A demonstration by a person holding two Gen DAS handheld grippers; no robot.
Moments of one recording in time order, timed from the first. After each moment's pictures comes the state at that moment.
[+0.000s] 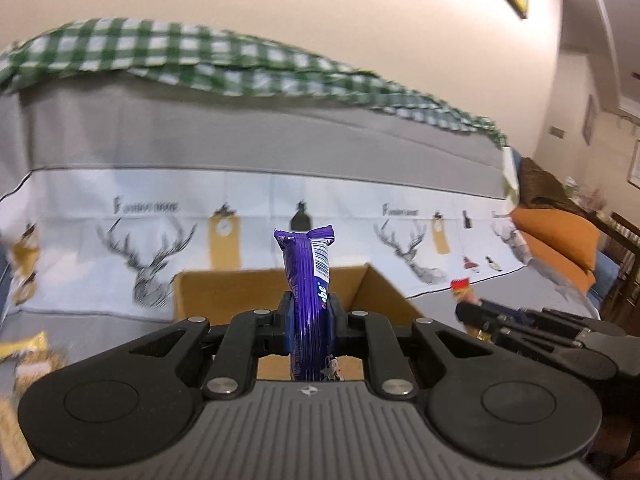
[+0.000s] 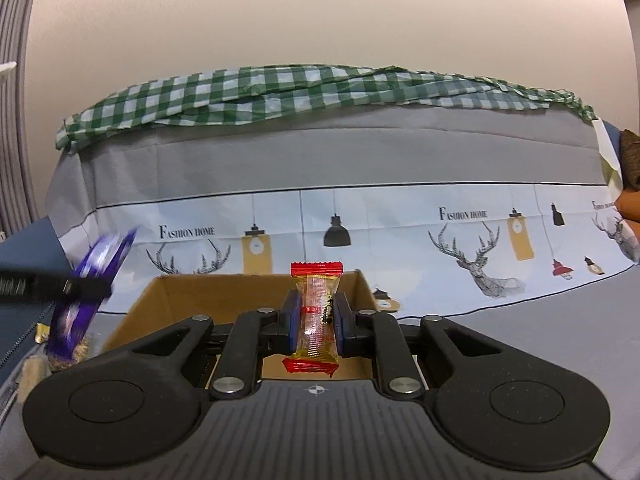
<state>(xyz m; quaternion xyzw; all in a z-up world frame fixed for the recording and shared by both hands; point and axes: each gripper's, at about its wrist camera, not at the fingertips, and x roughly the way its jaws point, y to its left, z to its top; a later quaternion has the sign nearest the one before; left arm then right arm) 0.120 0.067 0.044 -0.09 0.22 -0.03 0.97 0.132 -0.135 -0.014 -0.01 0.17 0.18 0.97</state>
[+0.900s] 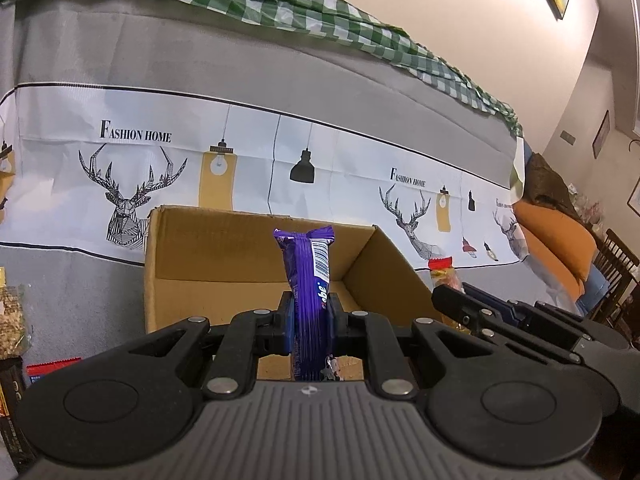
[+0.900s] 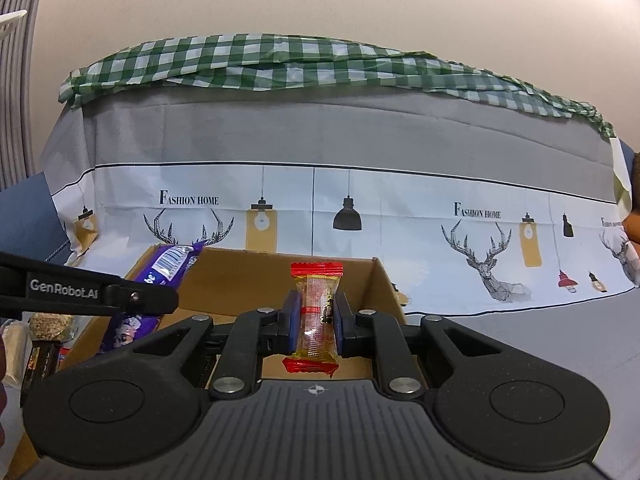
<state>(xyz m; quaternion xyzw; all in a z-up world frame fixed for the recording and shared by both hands) 0.164 0.077 0.003 -0.16 0.29 -0.03 0.94 0.152 -0.094 -0.023 -0.06 0.19 0.18 0.96</state>
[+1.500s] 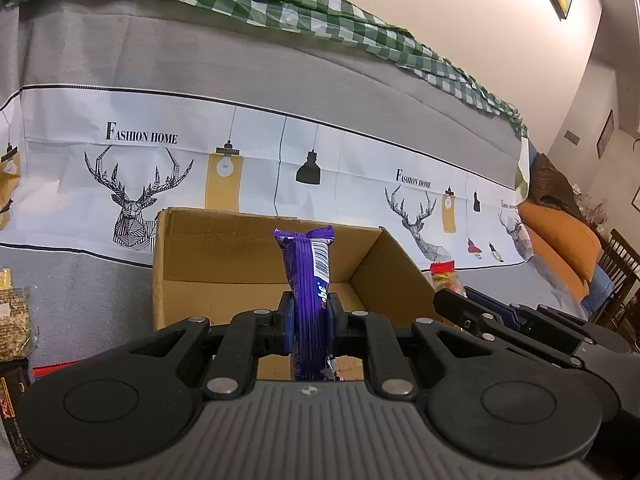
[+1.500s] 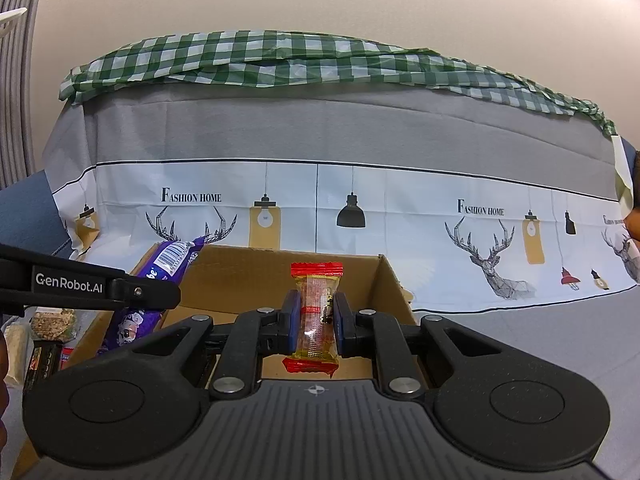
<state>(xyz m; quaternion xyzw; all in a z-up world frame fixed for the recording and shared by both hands) 0.162 0.077 0.004 -0.16 0.29 -0.02 0.94 0.154 -0.091 -0.024 -0.06 0.20 0.18 0.96</state>
